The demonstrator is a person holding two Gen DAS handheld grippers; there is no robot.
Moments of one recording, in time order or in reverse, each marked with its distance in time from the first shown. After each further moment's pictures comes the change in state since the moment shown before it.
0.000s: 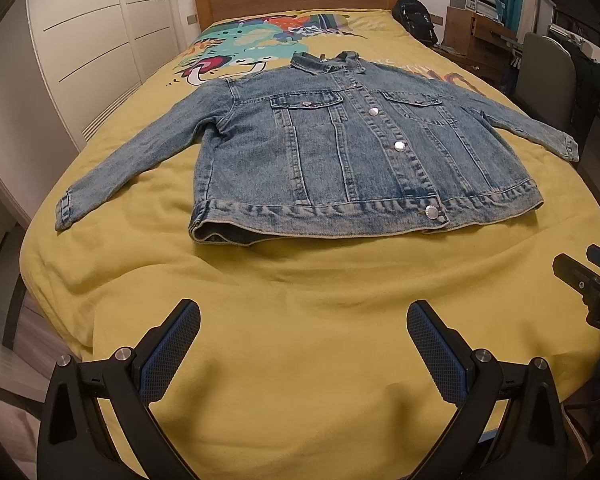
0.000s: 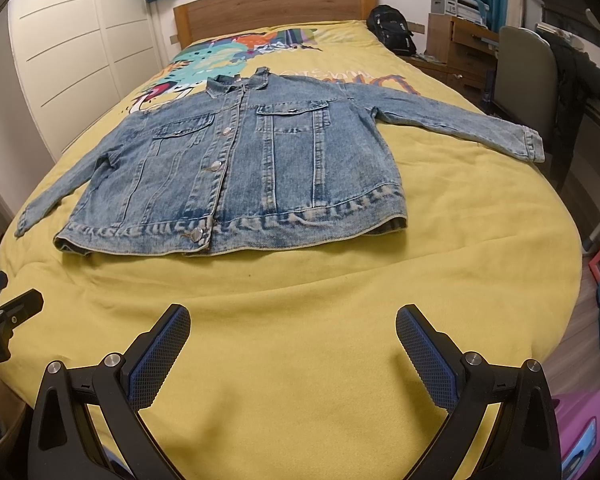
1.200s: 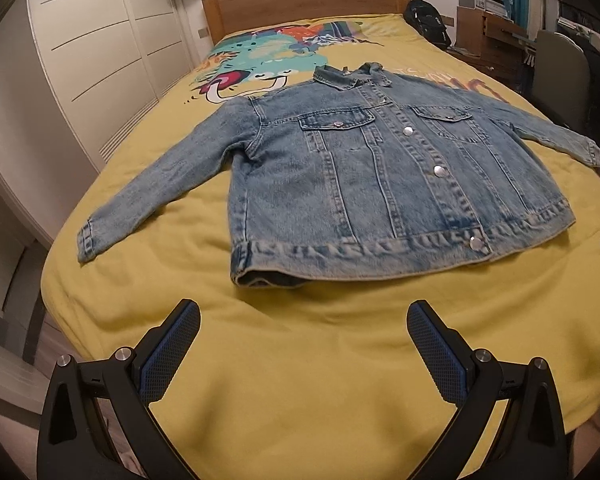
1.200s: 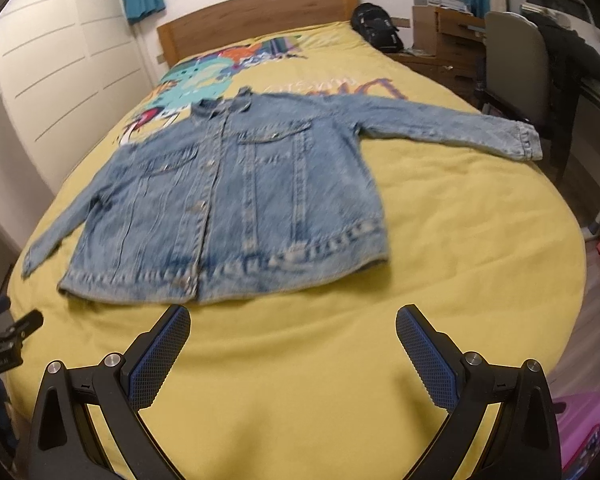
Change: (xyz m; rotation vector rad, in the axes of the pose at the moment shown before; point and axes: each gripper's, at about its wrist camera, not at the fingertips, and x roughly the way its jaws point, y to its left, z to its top) left arm 0.011 0.028 0.032 0.028 -0.030 0.082; right arm 0.002 -0.034 0.045 0.099 -0.014 0.030
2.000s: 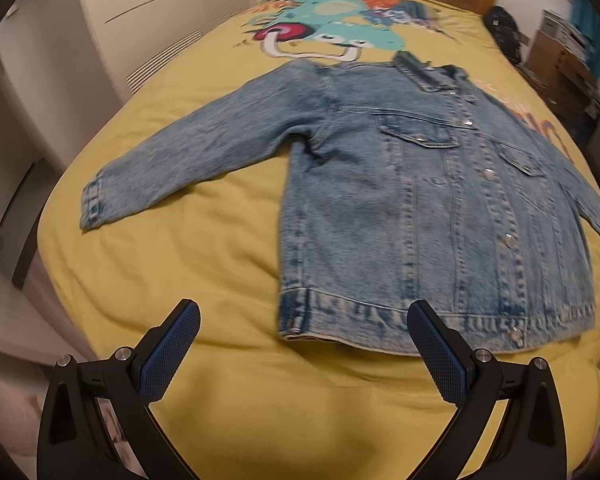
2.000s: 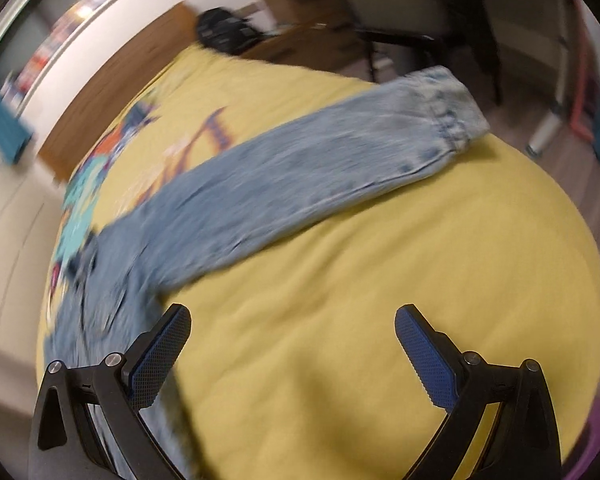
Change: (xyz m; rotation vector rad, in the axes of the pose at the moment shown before) left arm 0.048 0.074 0.066 -0.265 0.190 0.042; right arm 0.126 -0.274 0.147 0.569 0.001 -0.063
